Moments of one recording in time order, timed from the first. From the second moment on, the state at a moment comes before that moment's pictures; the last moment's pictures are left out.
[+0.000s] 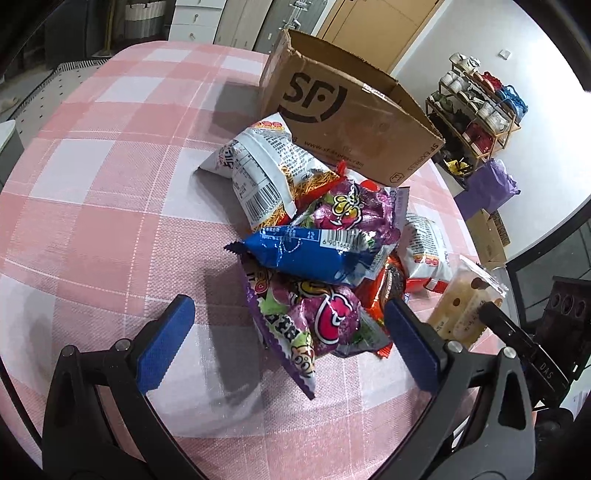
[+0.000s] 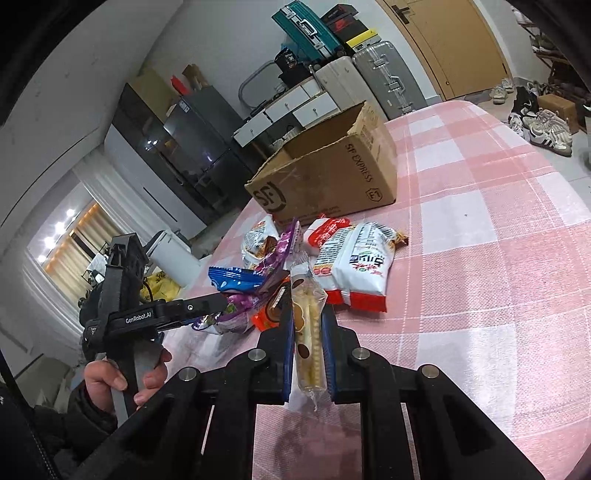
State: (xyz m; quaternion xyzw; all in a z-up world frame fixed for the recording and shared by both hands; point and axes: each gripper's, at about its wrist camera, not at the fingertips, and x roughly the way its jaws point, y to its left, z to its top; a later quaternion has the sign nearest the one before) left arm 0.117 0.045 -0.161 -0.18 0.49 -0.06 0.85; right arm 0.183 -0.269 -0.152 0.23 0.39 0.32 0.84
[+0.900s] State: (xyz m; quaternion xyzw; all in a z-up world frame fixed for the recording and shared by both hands) left arm 0.093 0.061 -0.167 -0.20 0.46 -0.13 0.85; right arm 0.165 -0.266 -0.120 0.22 0.36 0.31 0.85
